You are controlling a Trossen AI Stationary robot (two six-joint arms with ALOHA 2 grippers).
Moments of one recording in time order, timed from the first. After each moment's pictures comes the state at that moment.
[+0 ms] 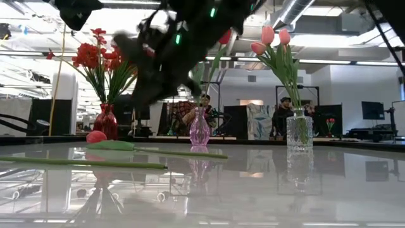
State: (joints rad) left arm -0.33 0.55 0.67 -0.45 -0.31 -0.30; right arm 0.17 2.21 1.67 -0.20 0.37 0.45
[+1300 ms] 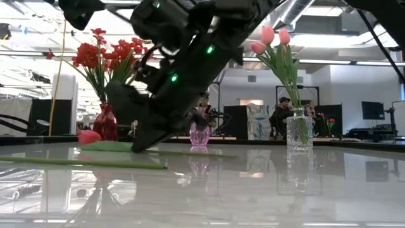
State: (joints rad) left arm -0.28 0.55 0.67 -0.44 -0.26 -0.23; right arm 0.20 2.33 1.66 -0.23 0.38 0.60
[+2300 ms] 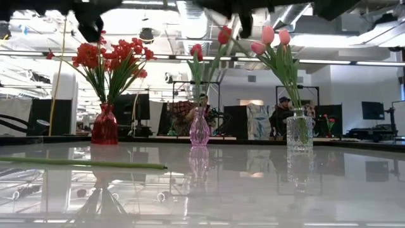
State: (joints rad) left arm -0.21 0.55 0.35 0.26 -0.21 -0.32; right arm 0.22 1.64 0.91 0.92 0.57 0.16
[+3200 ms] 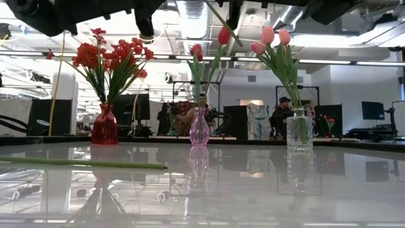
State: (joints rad) left arm -0.04 1.21 0.47 1.07 -0.01 -0.22; right arm 0.19 1.66 0.91 1.02 0.31 0.18
